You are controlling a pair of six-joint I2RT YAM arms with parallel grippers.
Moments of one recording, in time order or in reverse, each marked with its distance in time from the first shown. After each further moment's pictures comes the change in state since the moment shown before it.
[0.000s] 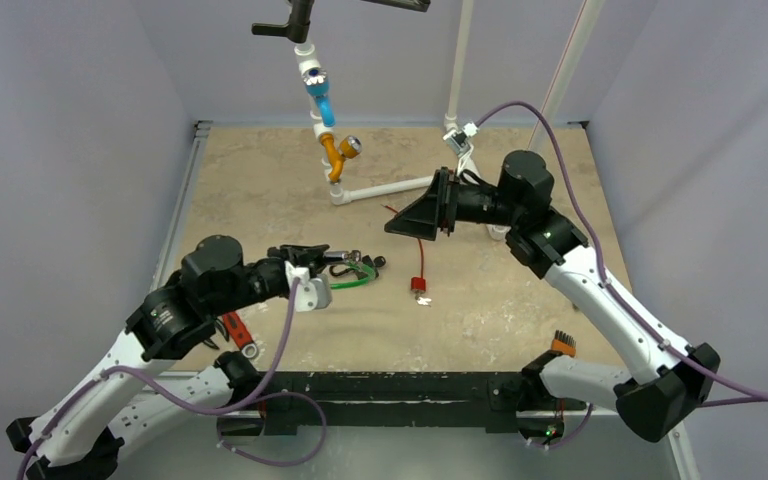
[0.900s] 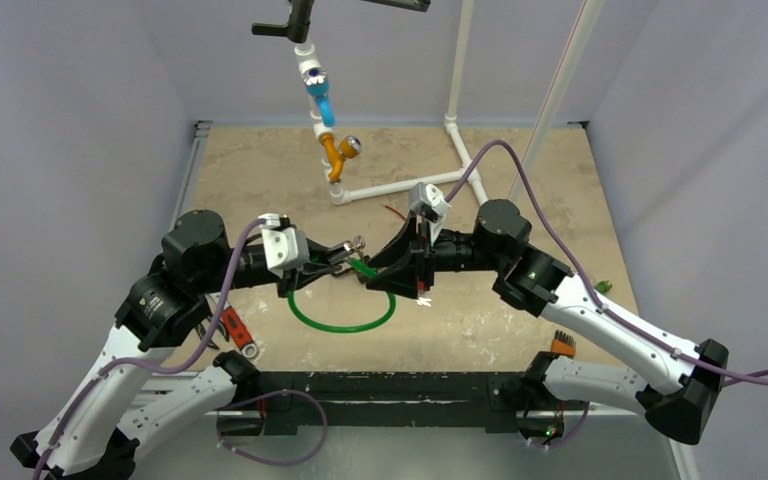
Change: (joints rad) left arm 0.189 0.081 0.170 -0.014 0.438 -0.523; right arm 0.310 -0.114 -0.161 0.068 0.111 -0.566
